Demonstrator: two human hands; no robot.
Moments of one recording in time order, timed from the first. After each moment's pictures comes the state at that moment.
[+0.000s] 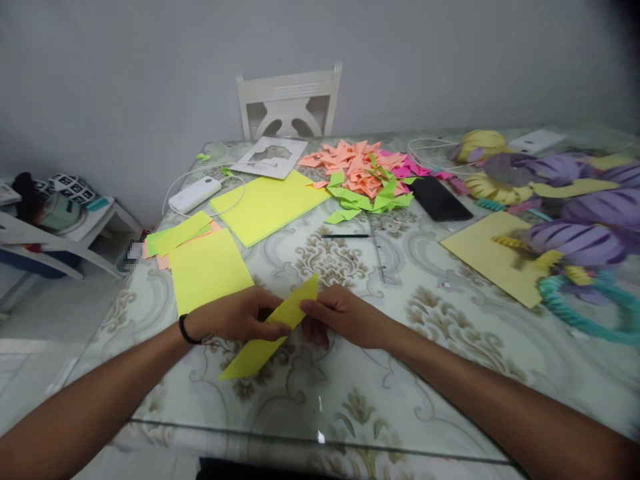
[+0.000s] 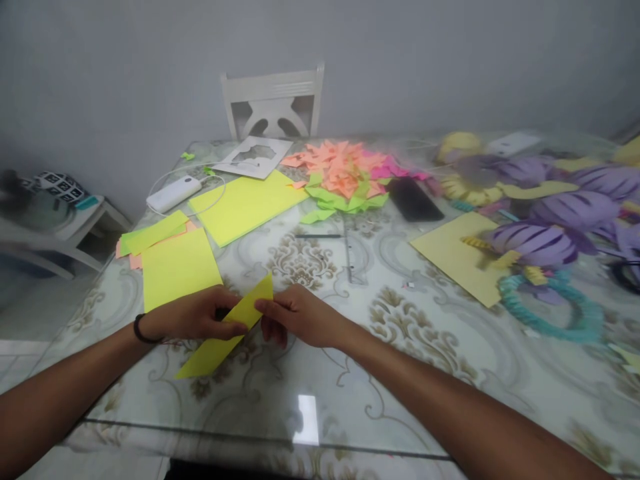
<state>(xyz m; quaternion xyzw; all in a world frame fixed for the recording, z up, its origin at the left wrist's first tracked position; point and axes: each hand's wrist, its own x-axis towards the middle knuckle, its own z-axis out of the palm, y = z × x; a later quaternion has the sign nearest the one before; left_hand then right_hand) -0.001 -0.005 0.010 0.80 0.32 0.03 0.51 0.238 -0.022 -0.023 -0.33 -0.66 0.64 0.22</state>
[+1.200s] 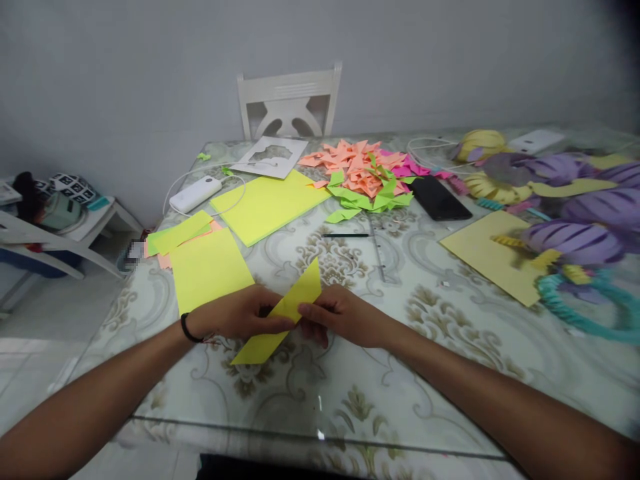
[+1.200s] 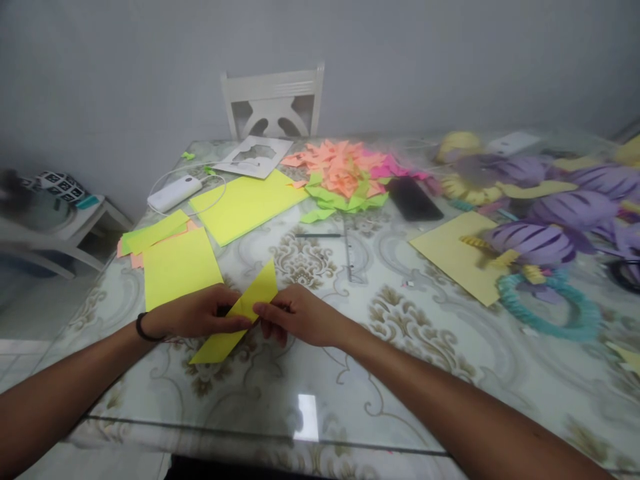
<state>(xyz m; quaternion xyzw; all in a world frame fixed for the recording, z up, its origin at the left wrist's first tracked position) 0.000 -0.005 0.011 0.79 0.32 0.03 0.52 0.237 -0.023 -0.021 -0.35 -0.67 0.62 0.20</state>
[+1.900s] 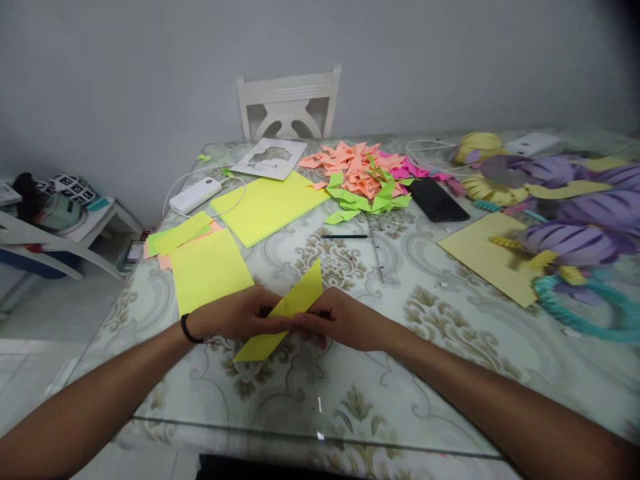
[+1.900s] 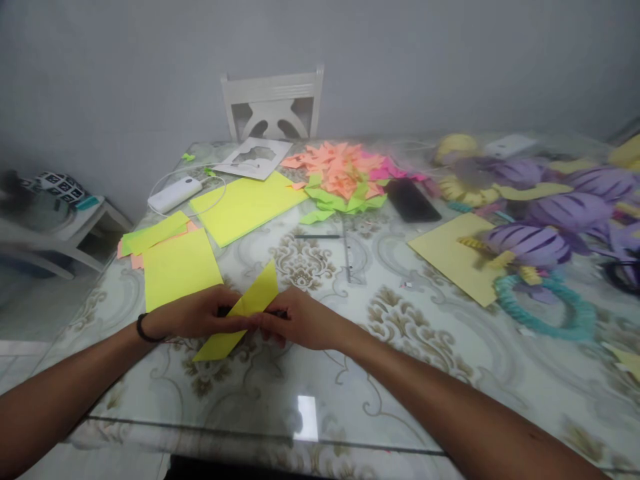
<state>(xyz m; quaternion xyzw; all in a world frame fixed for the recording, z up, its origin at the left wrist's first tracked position) -0.001 -0.005 0.008 0.80 0.30 0.04 0.52 0.237 -0.025 -0.023 -0.33 -0.70 0.61 0.18</state>
